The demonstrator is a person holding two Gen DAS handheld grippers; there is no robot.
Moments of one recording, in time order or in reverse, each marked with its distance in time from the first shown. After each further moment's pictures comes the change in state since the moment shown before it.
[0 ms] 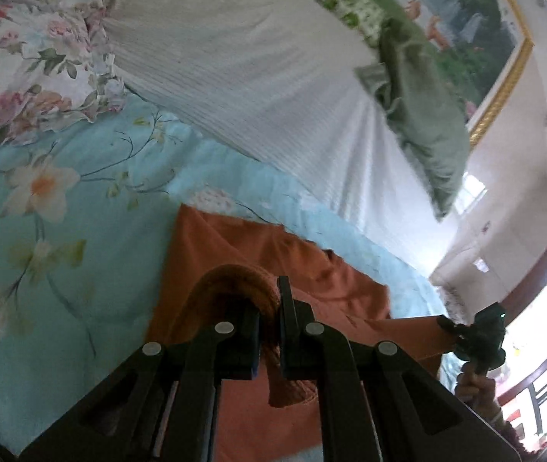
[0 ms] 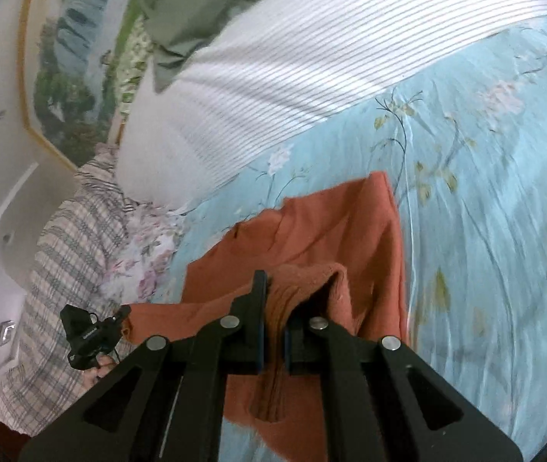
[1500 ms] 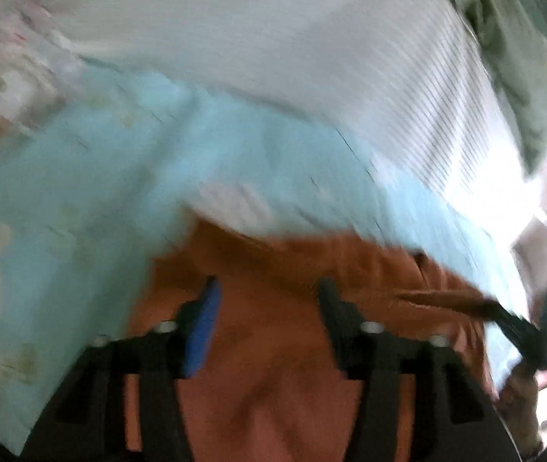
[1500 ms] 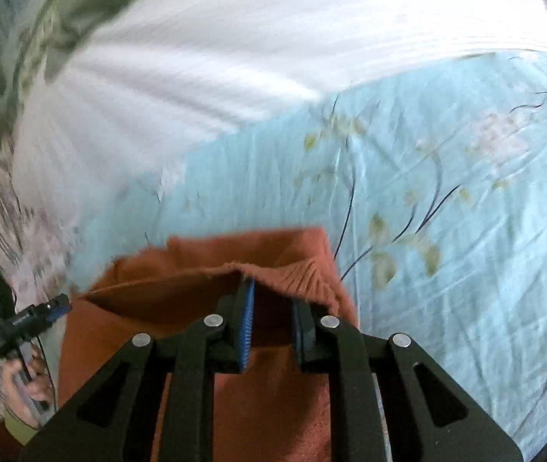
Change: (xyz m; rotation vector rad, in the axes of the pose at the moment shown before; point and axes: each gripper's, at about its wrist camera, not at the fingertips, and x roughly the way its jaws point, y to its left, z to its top) left arm 0.160 -0.010 0.058 0.086 0.175 0.292; right arm 0.064 -0.019 0.042 -0.034 -0.067 -0.368
